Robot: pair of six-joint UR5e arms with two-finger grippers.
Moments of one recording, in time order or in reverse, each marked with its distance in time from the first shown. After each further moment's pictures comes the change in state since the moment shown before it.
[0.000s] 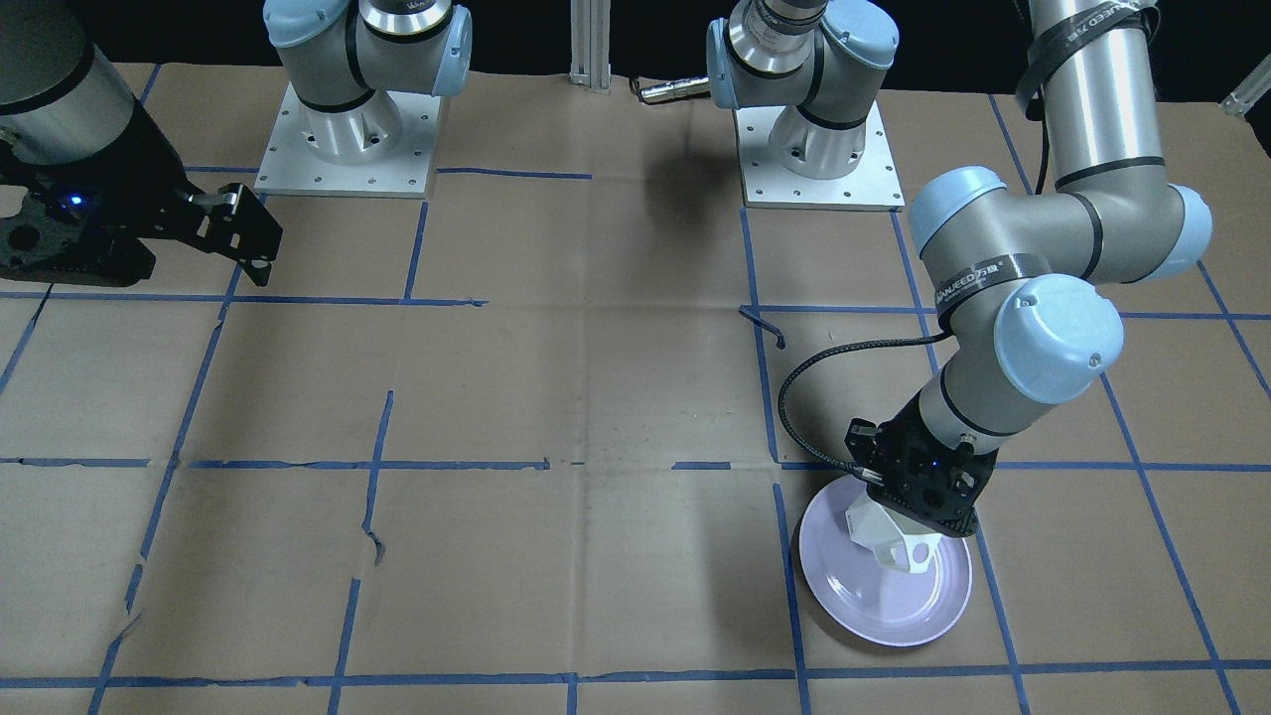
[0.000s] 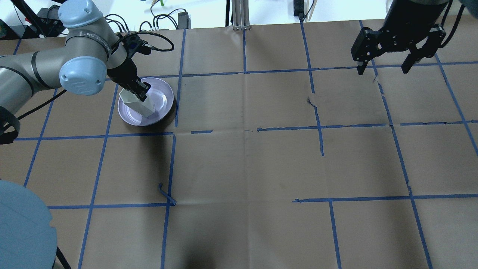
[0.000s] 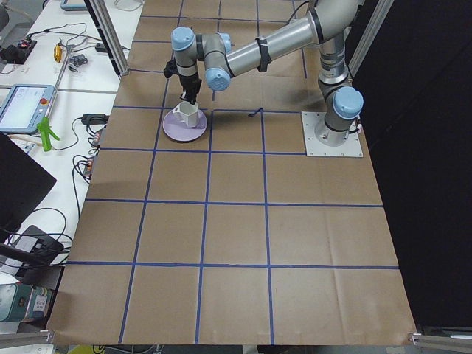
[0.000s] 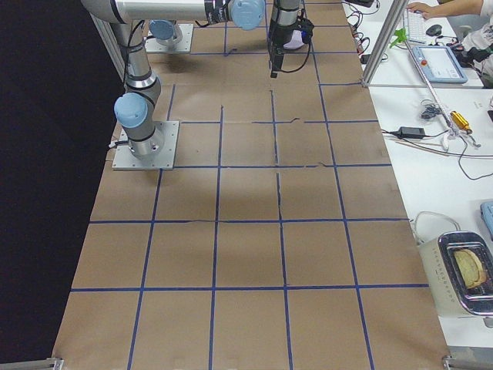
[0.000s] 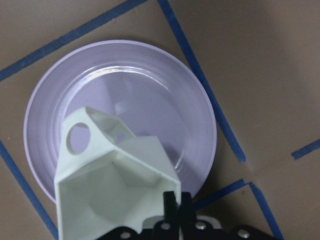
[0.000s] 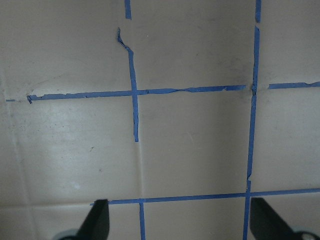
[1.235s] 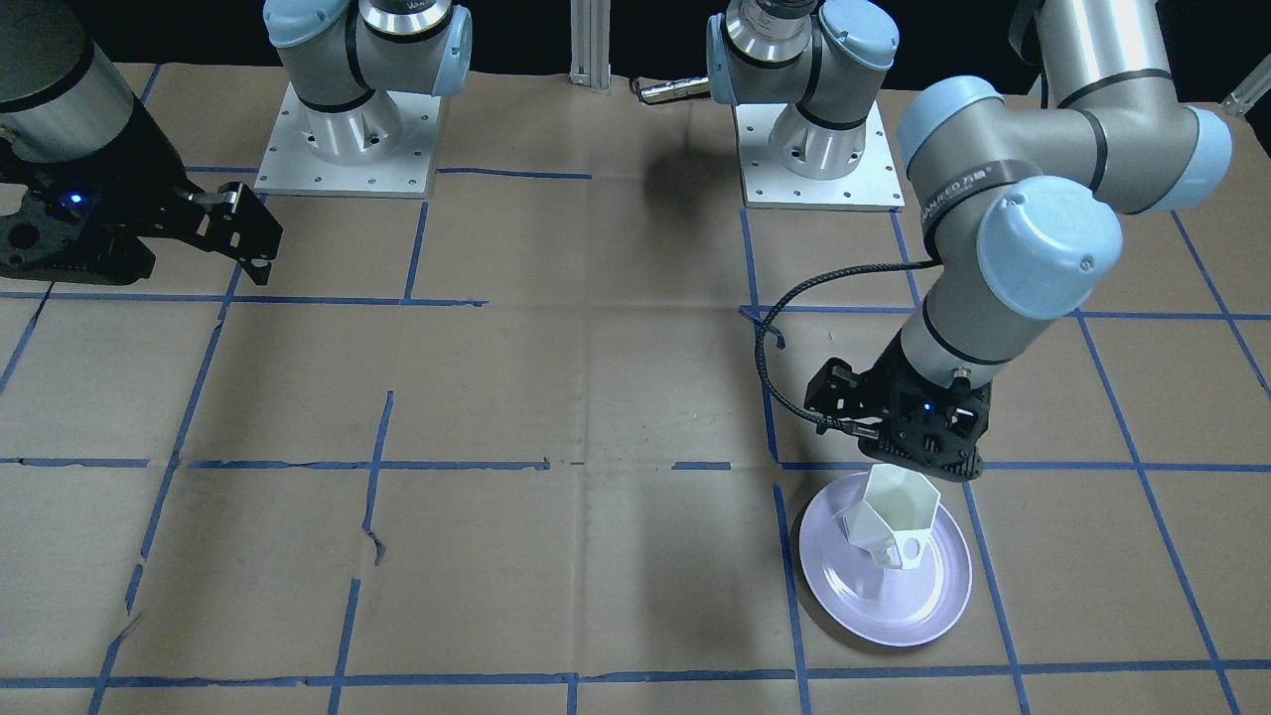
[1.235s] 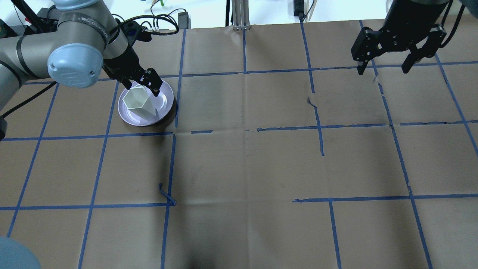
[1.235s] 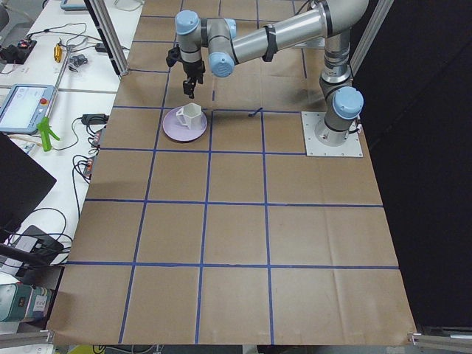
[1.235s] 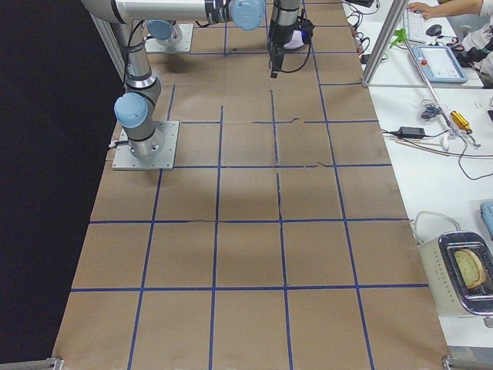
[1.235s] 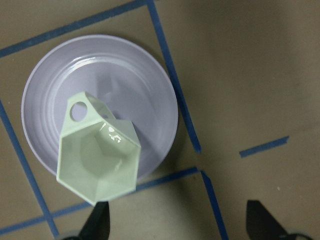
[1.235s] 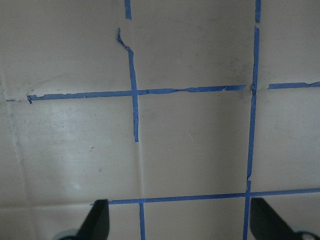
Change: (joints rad) left arm -0.084 0.146 0.061 -0.185 0.021 -0.292; right arm 0.000 0.000 0.000 0.000 0.000 0.000
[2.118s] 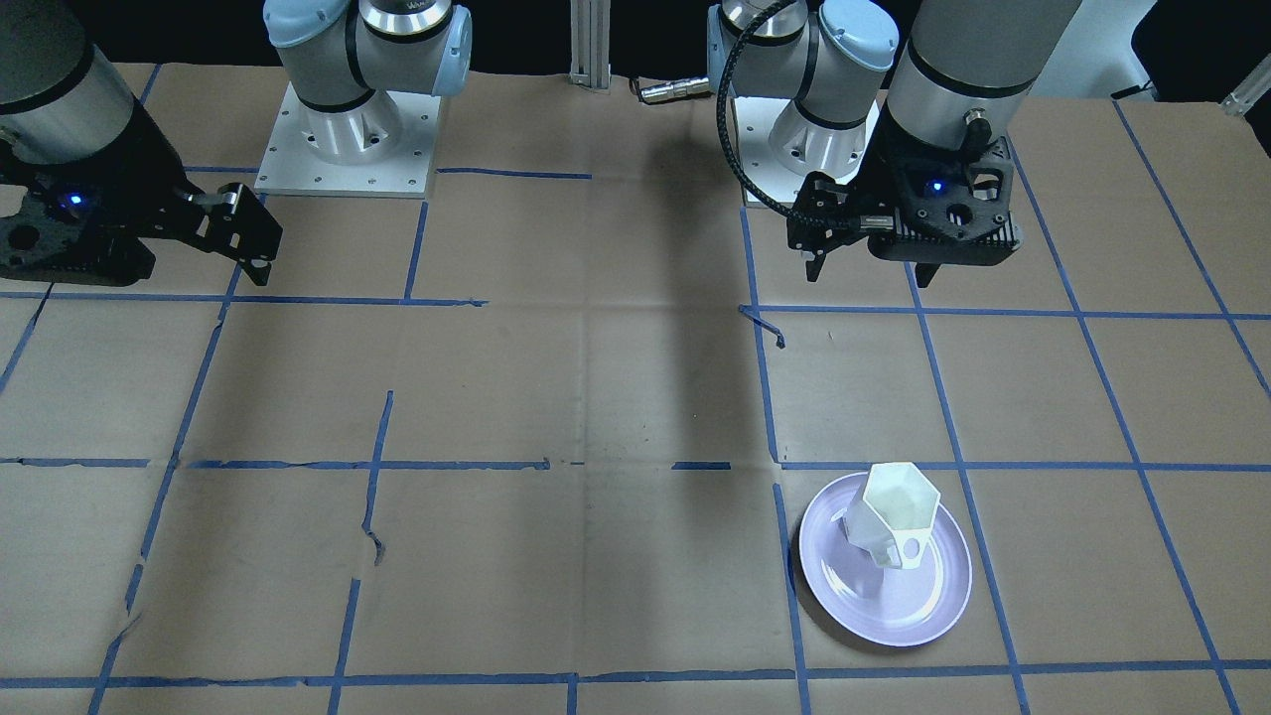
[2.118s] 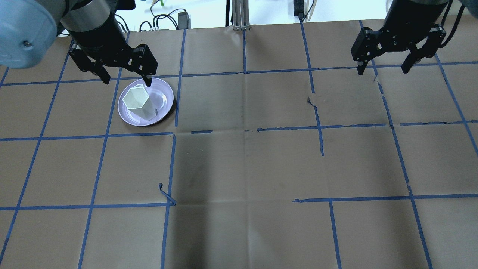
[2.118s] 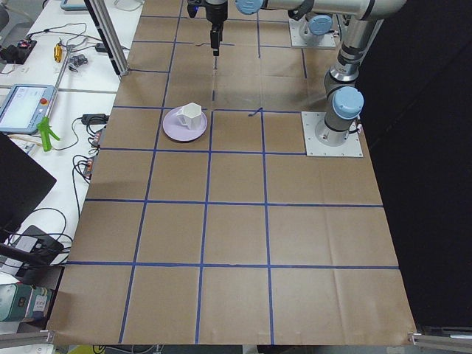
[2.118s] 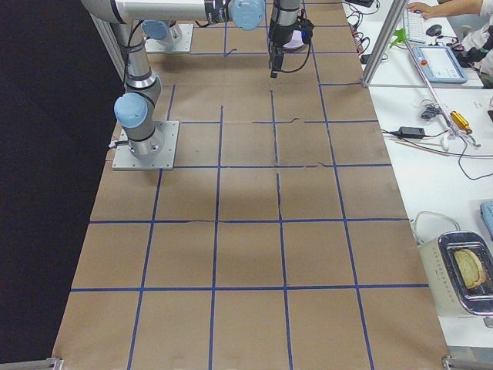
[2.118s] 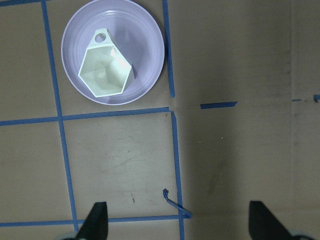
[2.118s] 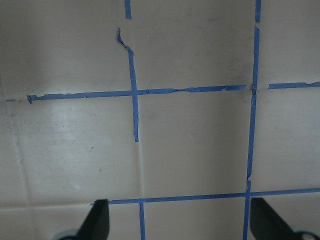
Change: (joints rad) left arm -0.074 0.179 0.122 -0.298 0.046 -0.274; right arm 0.000 0.000 0.000 0.000 0.000 0.000
